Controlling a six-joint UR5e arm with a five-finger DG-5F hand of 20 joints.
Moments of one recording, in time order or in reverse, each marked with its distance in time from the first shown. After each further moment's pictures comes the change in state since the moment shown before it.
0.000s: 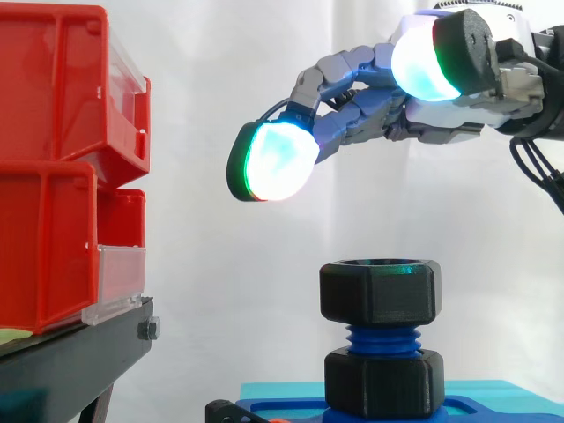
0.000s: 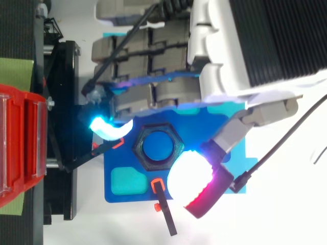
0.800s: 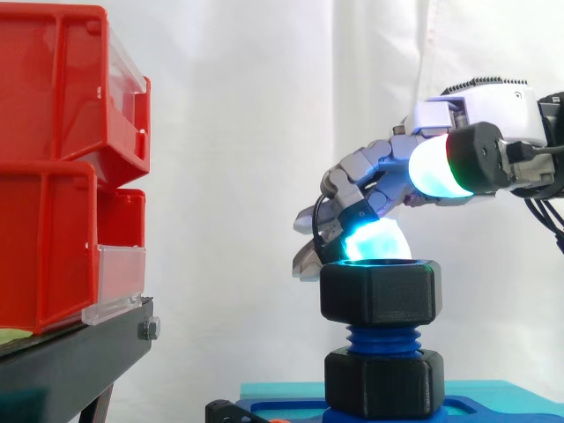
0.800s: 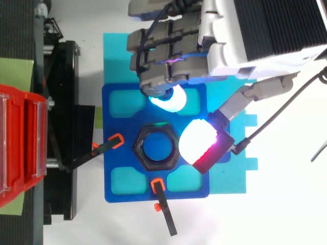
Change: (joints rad) arm -0.038 0.002 -0.081 0.022 -0.004 0.009
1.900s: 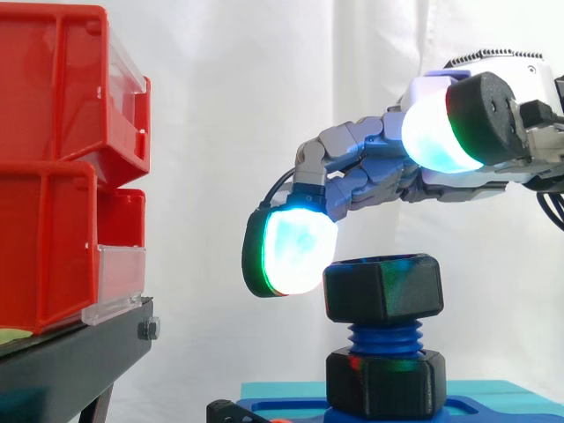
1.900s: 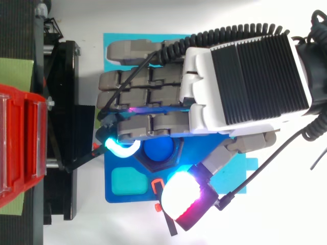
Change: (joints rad) arm 0.089 -0.001 -0.009 0.012 0.091 0.019
